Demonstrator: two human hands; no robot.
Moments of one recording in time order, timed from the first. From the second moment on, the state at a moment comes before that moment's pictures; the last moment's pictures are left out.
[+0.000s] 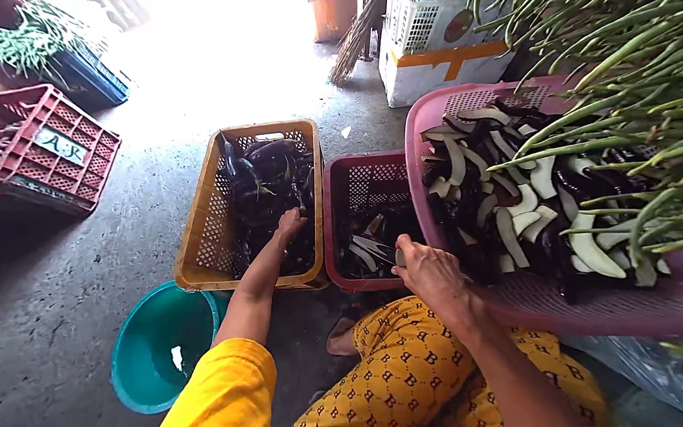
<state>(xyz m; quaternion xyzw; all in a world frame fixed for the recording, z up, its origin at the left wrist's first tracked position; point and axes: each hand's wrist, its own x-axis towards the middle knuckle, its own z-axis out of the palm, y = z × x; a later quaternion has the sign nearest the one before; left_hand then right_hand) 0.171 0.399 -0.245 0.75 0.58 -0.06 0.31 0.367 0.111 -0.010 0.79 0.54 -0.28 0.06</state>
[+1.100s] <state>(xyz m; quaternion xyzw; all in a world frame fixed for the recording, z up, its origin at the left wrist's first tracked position) 0.164 0.155 -0.166 0.25 0.54 0.57 0.58 0.247 0.090 -0.101 0.82 0.52 -0.26 -0.02</state>
